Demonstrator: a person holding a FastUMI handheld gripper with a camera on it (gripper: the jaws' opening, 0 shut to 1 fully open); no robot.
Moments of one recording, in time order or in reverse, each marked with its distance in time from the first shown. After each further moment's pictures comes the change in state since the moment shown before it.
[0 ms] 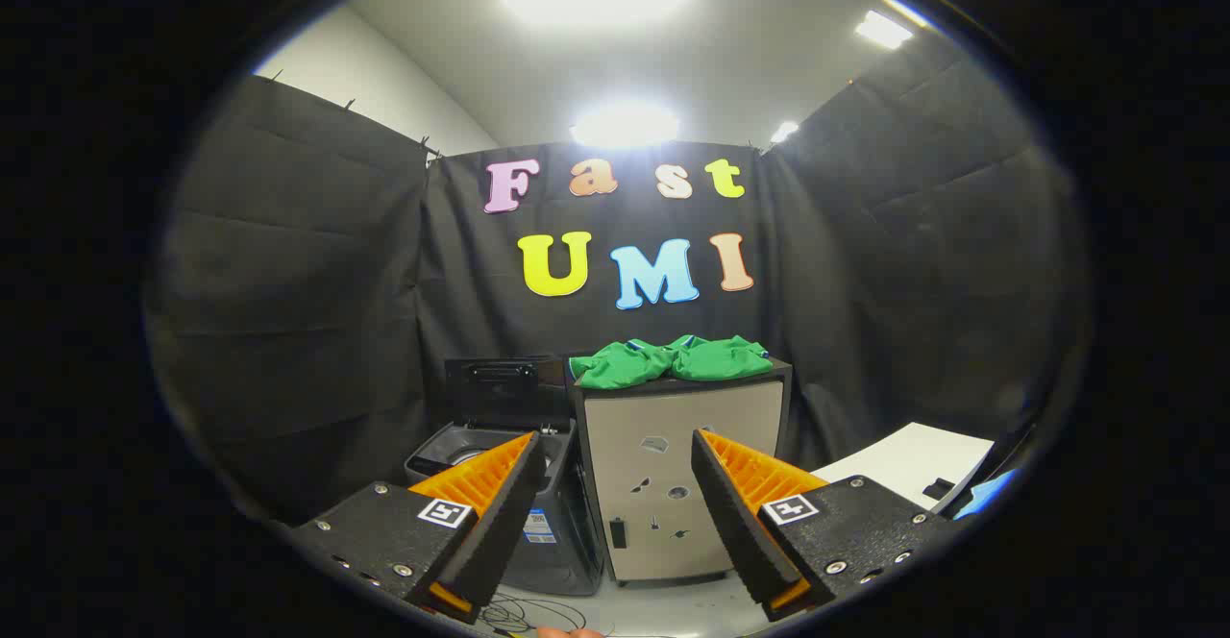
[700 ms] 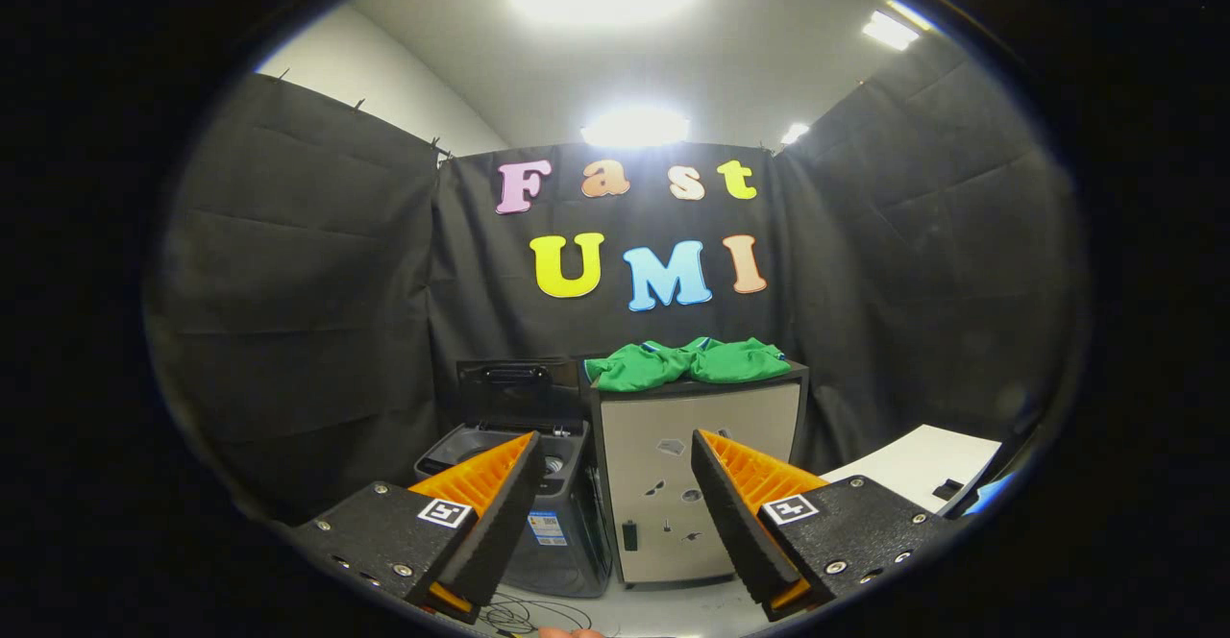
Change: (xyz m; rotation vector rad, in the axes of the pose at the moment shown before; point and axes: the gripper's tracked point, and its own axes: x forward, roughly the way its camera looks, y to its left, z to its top) arm 0.005 0.020 0.004 -0.007 -0.005 0.035
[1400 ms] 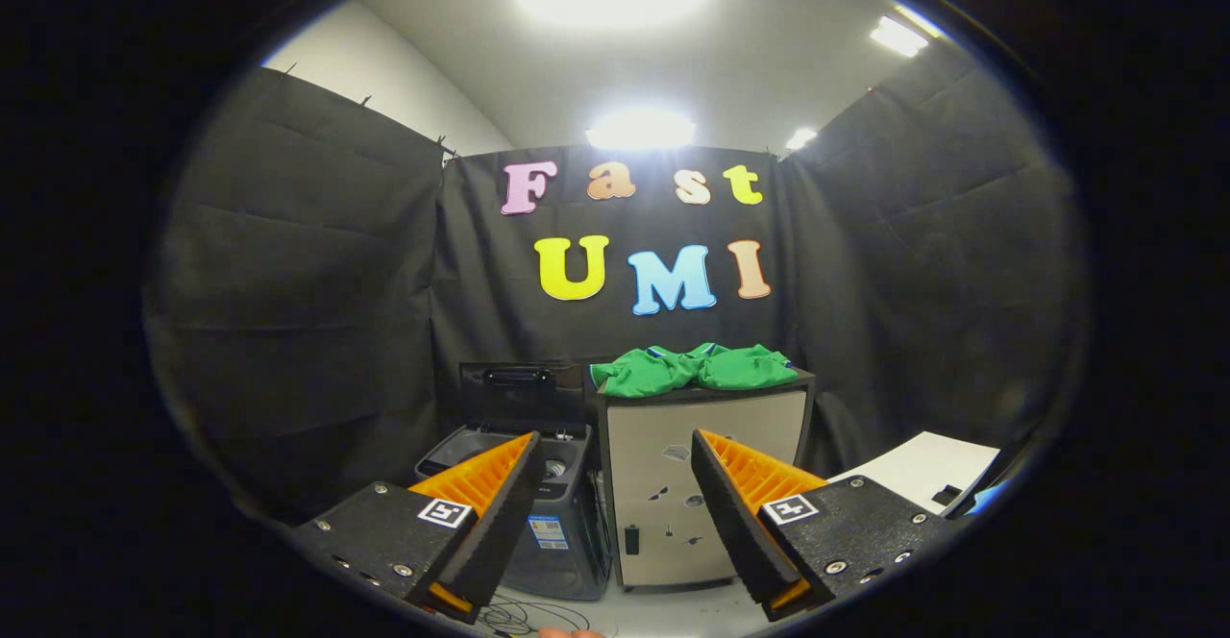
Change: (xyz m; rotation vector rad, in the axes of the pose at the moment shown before) arm 0.005 0.014 0.011 -0.011 -0.007 0.000
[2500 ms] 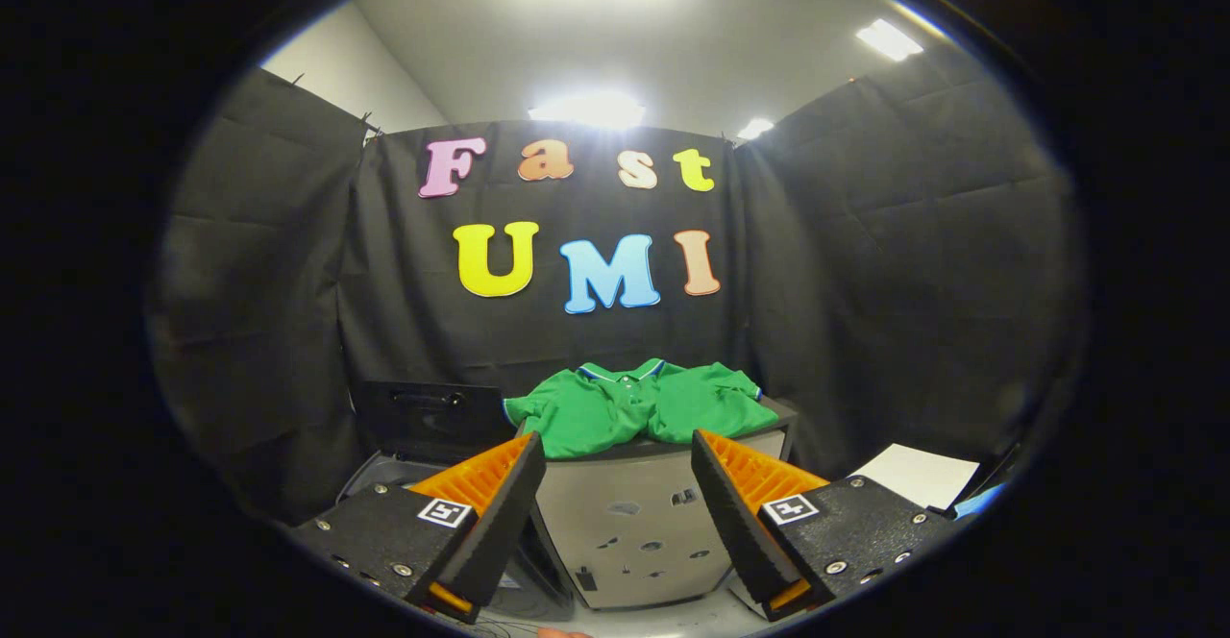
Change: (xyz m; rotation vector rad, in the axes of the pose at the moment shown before) arm 0.183 -0.068 0.036 0.007 0.060 -0.208
